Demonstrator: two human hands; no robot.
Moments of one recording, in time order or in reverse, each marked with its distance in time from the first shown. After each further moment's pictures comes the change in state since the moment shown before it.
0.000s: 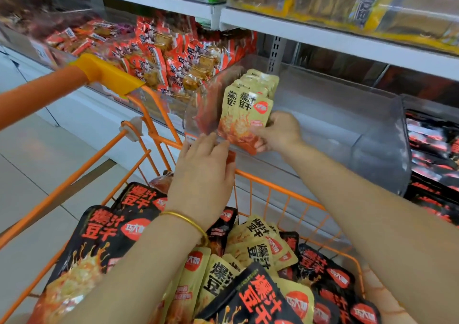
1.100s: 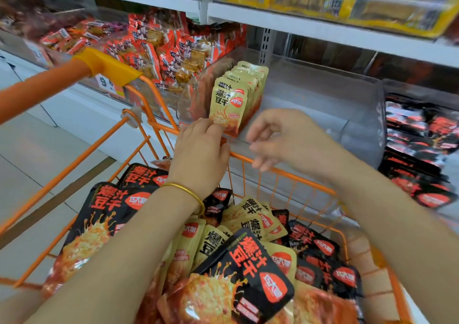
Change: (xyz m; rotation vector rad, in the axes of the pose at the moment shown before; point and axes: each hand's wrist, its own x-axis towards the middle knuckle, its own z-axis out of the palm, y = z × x) left_hand 0.005 0.007 -0.005 -0.036 0.023 0.022; right_hand -0.119 -0.034 -0.041 -0.044 -0.292 -0.220
